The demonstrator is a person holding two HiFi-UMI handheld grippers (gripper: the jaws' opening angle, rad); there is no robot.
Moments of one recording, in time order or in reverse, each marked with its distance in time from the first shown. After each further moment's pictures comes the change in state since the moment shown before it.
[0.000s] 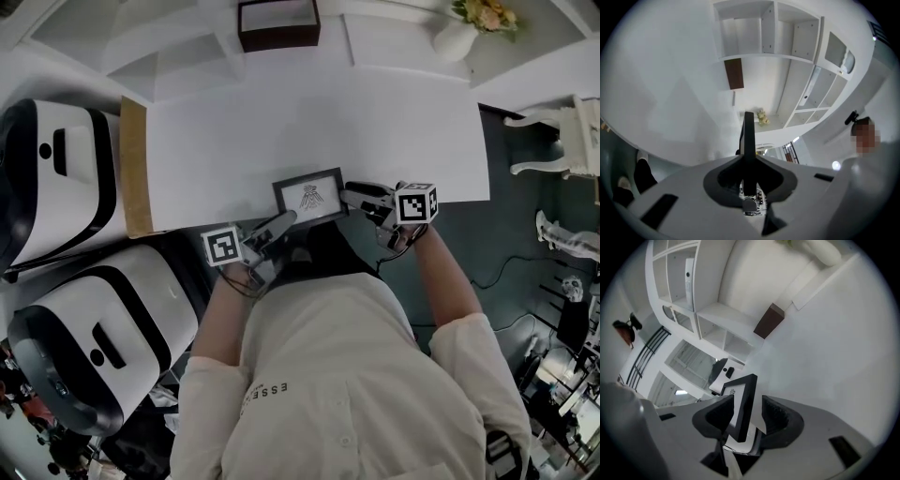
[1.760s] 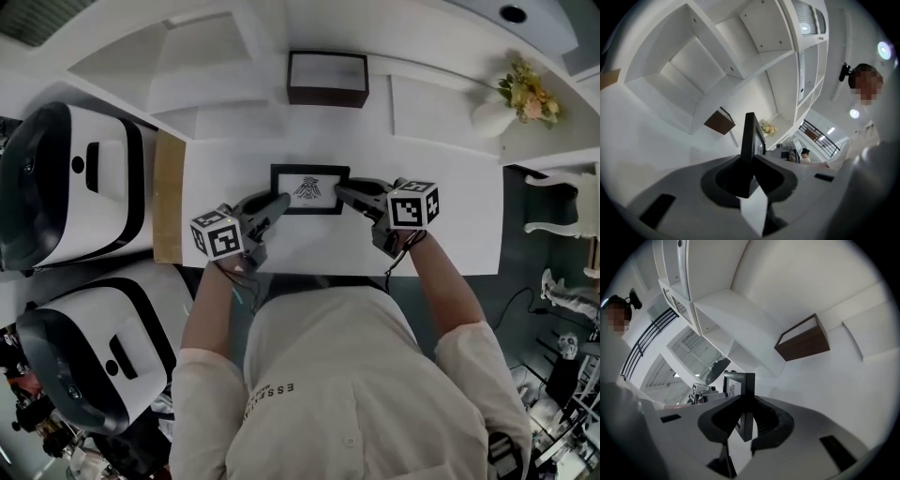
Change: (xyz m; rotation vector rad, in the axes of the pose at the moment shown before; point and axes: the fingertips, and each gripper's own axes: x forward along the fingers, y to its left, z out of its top) left arm -0.004 -0.032 0.211 0.594 -0.041 0.232; right arm 0.105 0.048 0.174 -0.237 0.080 0.009
